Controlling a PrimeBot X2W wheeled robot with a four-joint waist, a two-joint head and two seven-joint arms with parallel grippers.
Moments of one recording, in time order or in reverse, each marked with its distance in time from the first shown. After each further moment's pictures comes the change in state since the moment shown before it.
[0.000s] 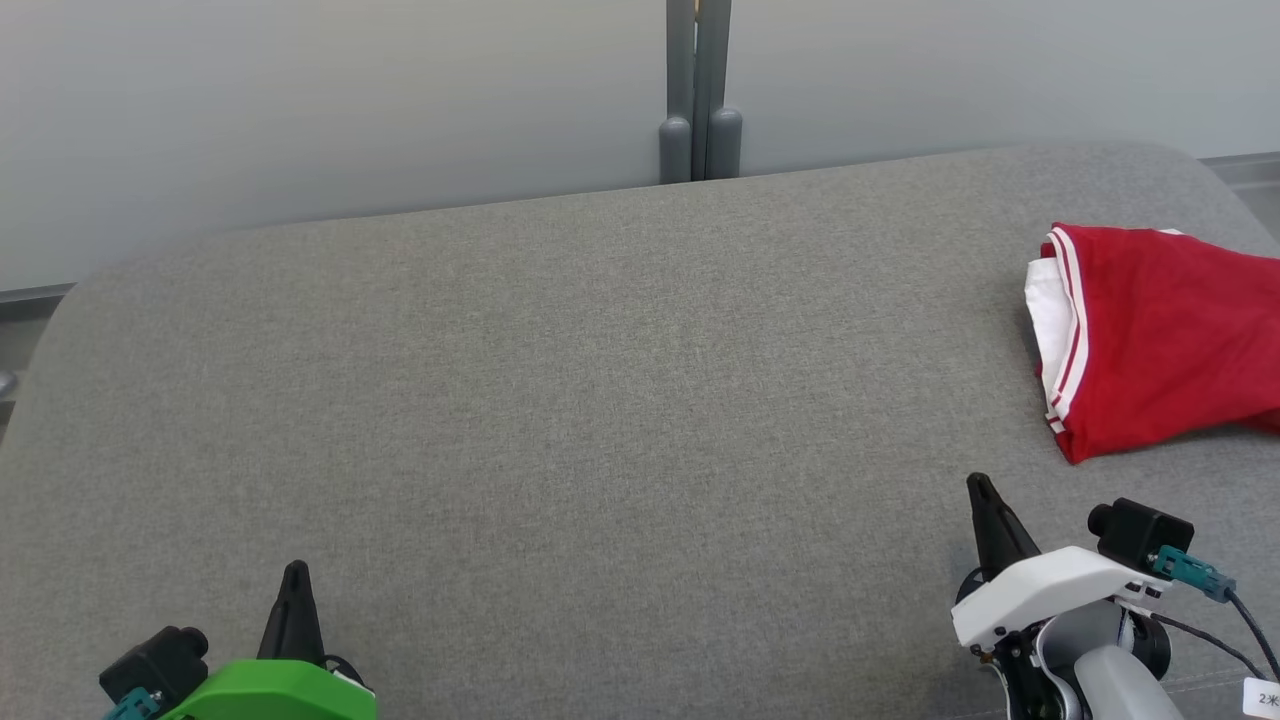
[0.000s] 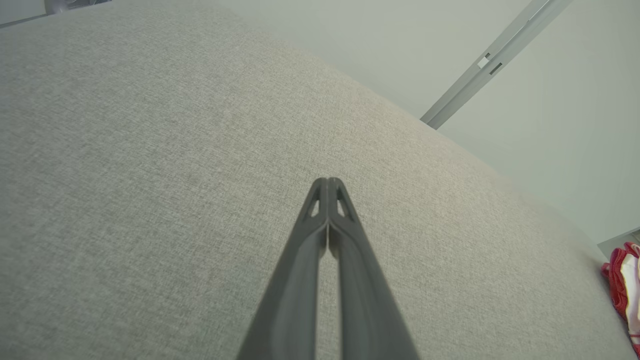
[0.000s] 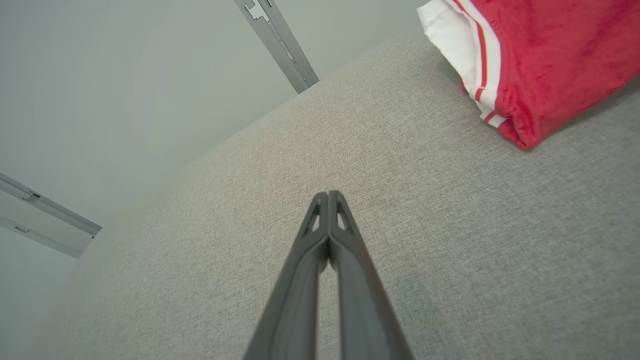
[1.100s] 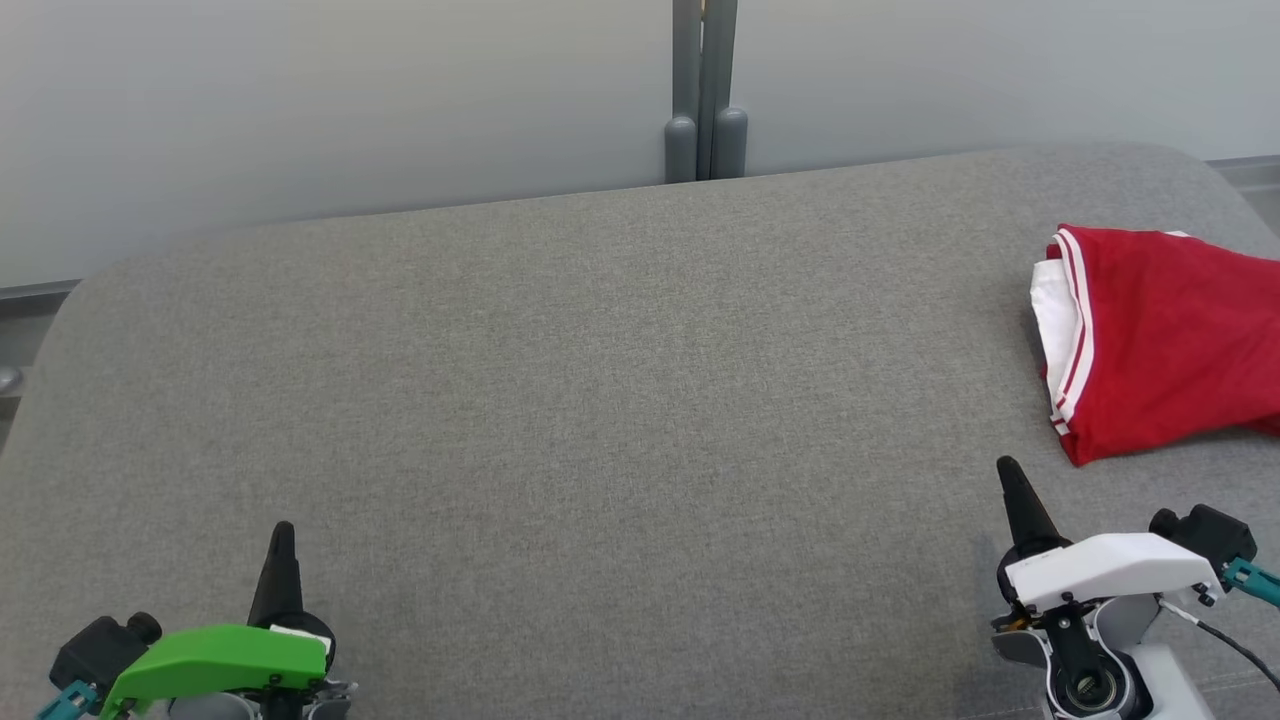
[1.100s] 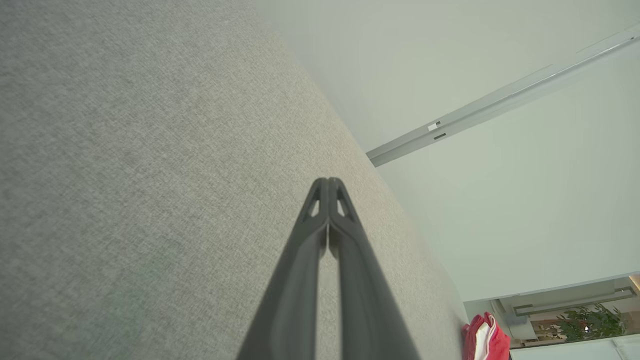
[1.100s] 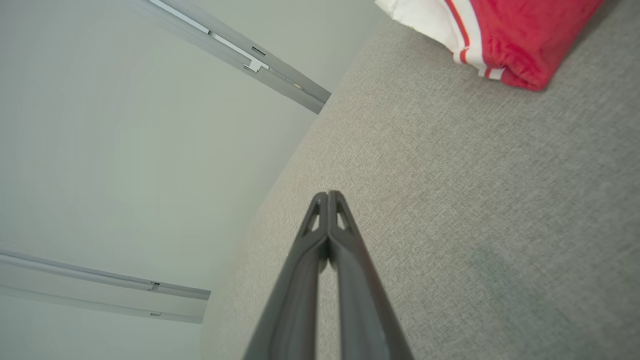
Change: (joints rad) left arm -0.041 0.002 0.030 -0.053 -0.419 -0.021 0.109; right arm 0.014 0.000 -0.057 -0.088 0.442 0.000 0.105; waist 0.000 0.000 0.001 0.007
